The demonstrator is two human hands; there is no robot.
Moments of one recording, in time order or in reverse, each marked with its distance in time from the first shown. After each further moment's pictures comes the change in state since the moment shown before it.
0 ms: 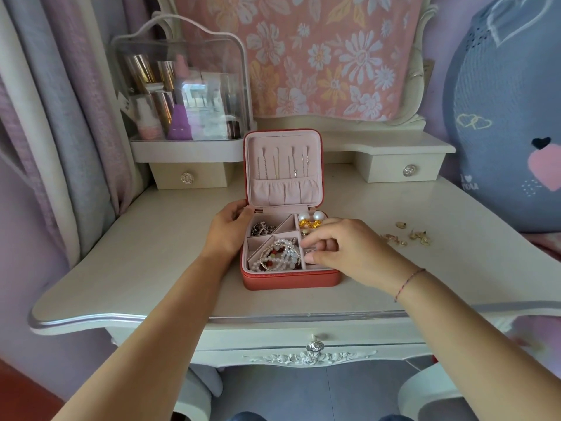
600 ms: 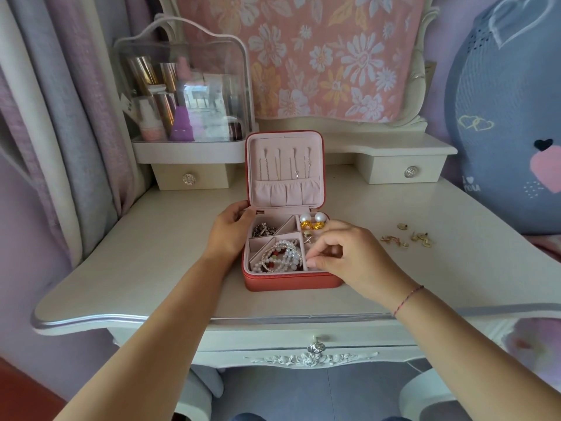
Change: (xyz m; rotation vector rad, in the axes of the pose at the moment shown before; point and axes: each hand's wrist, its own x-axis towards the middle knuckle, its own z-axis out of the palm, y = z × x) left_hand 0.000 0.000 -0.001 0.003 -0.014 0.002; right_hand -0.007 0.008 0.014 0.145 0.131 -0.029
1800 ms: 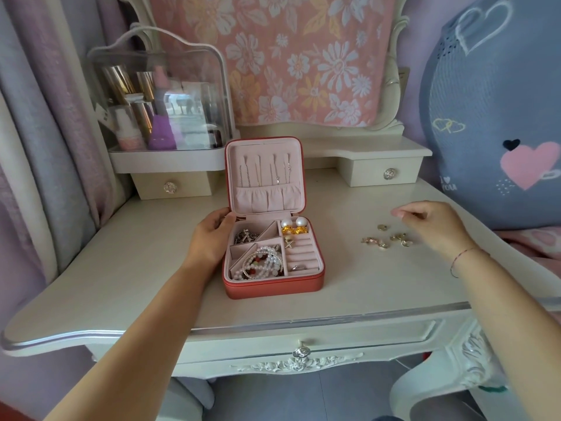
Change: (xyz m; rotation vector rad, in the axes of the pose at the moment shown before) left_hand 0.003 -0.003 0.000 0.016 0.014 0.016; right_hand -0.001 0.125 -0.111 -0.003 0.385 0.382
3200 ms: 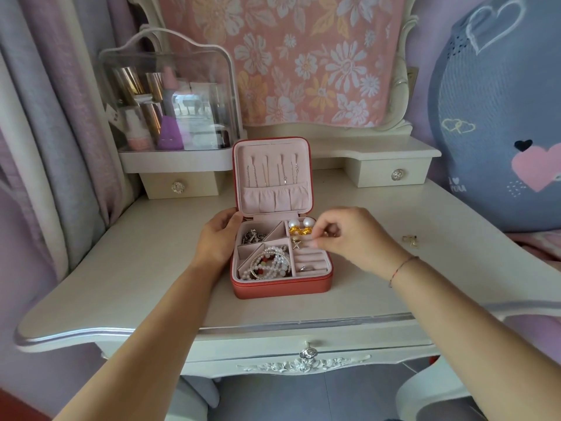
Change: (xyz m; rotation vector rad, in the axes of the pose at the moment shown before) left_hand -0.004 0.005 0.002 -0.003 0.002 0.011; right_hand -0.049 -0.104 0.077 -0.045 -0.382 -0.335
